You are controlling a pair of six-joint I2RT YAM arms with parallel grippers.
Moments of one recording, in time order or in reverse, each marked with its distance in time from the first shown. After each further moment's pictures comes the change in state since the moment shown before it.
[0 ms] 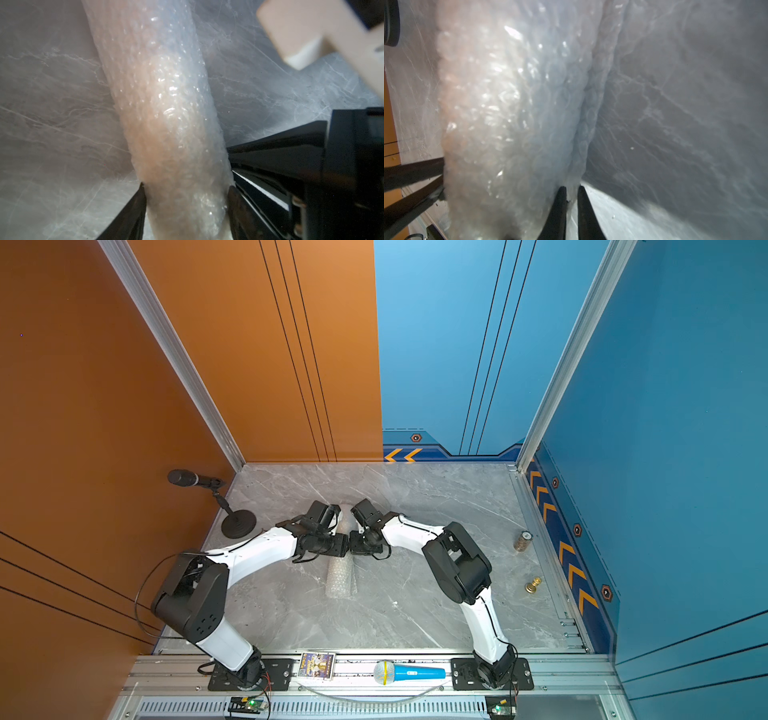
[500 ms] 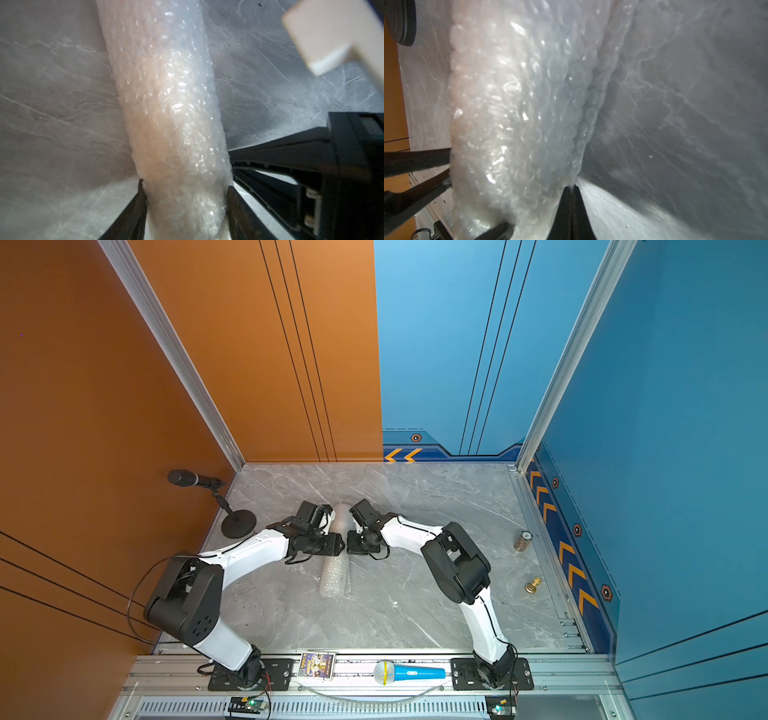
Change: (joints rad) left arm 0.080 -0.037 -0.056 0.042 0.082 -0.002; right arm 0.001 0.004 0.000 0.035 -0.008 0.000
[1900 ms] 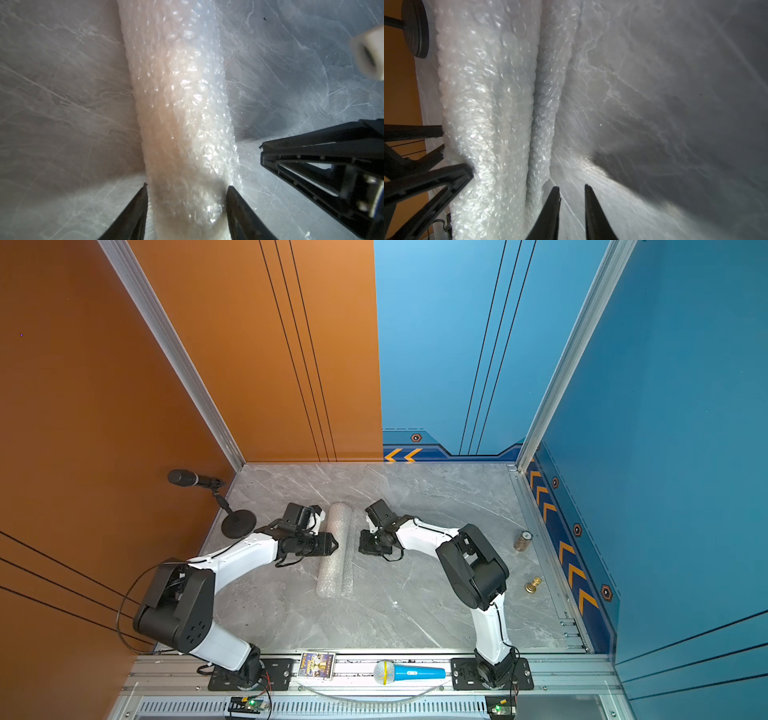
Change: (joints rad) left arm 0.074 -0.050 -0.066 0.039 0.084 -0.022; right arm -0.055 -0.126 -0.182 0.089 -0.055 0.027
